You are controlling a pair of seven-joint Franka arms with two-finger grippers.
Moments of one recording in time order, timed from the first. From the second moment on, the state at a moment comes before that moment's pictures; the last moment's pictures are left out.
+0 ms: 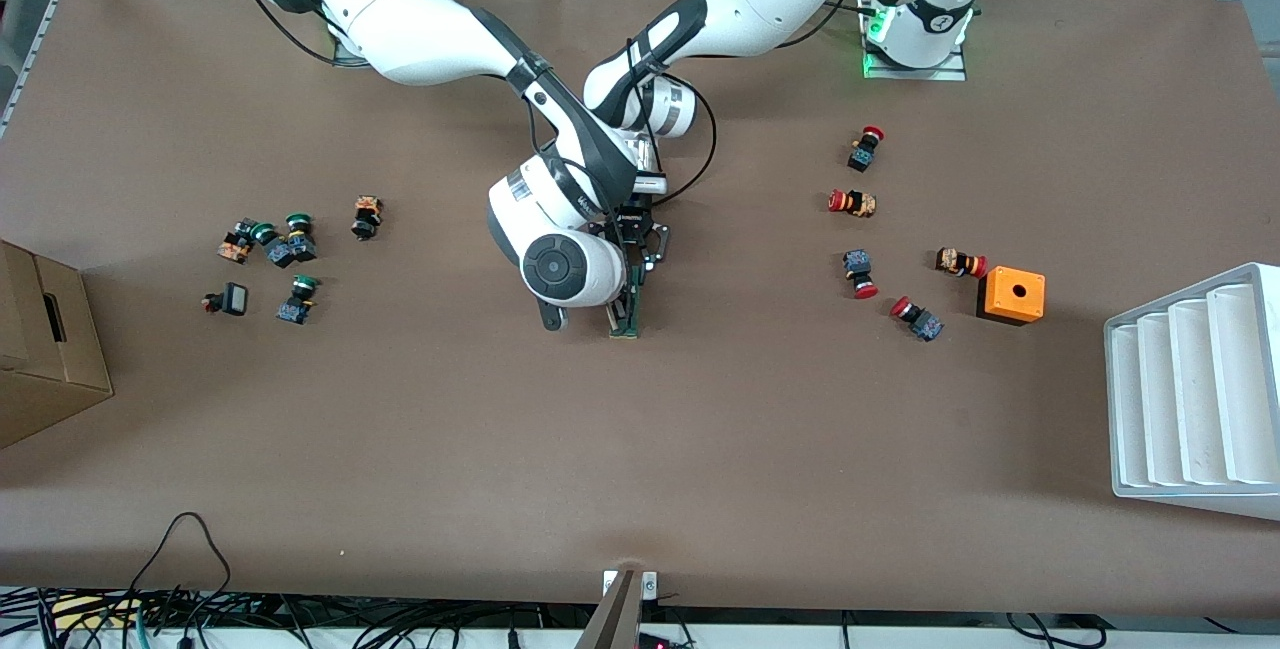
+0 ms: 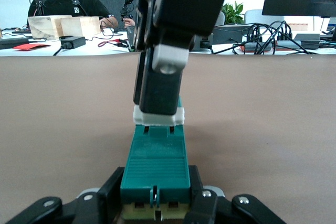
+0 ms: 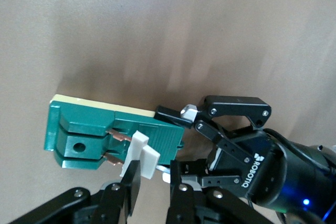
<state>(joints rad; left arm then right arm) -0.77 0.98 -0.34 -1.69 2.06 1.92 -2.56 0.59 0.93 0.11 -1.15 0.23 1.92 1.89</state>
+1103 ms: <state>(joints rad) -0.77 0.98 -0.34 -1.69 2.06 1.92 -2.56 0.58 0.89 0.11 -1.19 0.20 1.98 1.89</state>
